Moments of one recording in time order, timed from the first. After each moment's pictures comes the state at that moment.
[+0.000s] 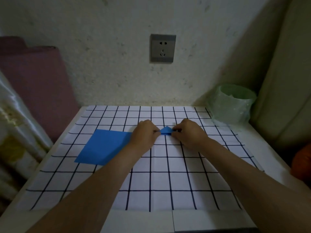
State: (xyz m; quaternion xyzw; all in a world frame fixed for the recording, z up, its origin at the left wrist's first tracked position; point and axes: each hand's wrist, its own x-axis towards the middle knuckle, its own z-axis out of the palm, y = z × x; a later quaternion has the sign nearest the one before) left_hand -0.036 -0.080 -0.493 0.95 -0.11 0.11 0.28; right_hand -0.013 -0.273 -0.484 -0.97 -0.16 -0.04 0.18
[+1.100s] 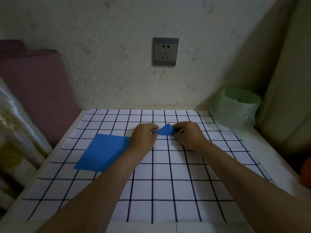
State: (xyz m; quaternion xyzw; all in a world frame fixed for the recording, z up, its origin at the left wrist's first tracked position) left_hand -0.019 -0.074 -0.510 0.91 -0.03 0.16 0.38; right_hand 0.002 -0.262 -0.490 -0.94 -0.12 -0.06 0.30
